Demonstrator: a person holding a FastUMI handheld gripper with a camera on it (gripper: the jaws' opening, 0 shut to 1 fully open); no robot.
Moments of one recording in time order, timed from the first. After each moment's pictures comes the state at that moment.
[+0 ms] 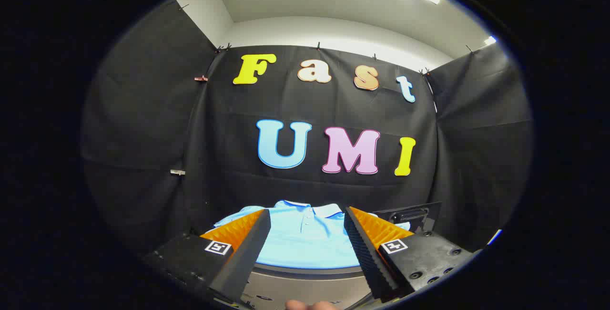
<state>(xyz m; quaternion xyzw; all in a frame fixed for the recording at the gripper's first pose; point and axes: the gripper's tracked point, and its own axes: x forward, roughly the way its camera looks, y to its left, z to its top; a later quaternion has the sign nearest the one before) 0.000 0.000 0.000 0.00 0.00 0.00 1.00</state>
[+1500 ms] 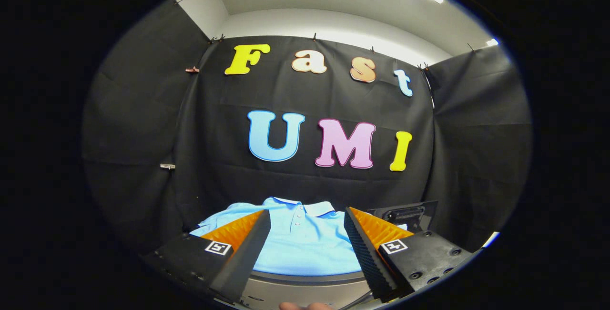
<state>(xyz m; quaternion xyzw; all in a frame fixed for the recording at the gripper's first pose) 0.036 -0.020 -0.003 0.00 0.04 -0.02 1.00</state>
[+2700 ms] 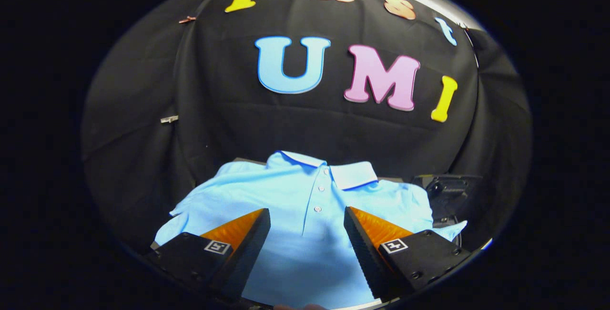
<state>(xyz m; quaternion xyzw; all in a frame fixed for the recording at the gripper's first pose) 0.153 -0.004 -0.124 0.00 0.29 0.03 0.96</state>
